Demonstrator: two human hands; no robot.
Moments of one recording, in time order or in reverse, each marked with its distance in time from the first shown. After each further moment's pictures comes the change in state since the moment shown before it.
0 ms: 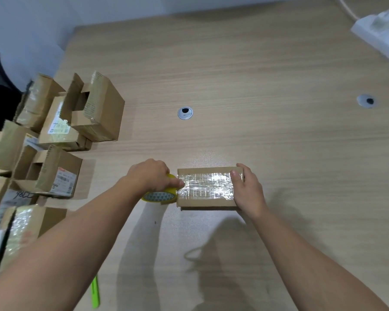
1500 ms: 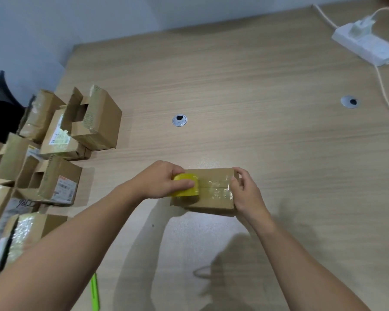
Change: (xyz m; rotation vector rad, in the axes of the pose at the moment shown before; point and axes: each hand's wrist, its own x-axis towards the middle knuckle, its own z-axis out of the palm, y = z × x) left_hand -0.042 0.024 -0.016 -0.444 0.050 0.465; right_hand -0.027 -0.009 -0.019 0.244 -0.053 -0.013
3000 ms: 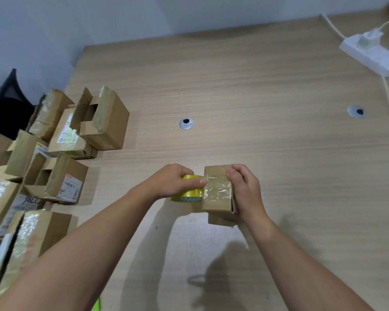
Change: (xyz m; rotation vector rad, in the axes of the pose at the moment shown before) left_hand 0.013 -0.001 0.010 -0.146 0.058 -0.112; right_hand 0.000 -0.035 0.019 0.313 0.068 -0.084
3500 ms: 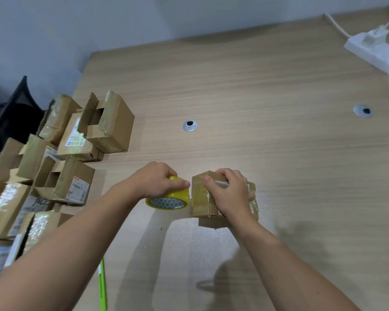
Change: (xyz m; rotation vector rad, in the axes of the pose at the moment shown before) left_hand -0.021 -0.013 -0.037 0.348 0.039 -0.061; right_hand -0.003 0.007 0.029 -0.495 0.009 -0.079
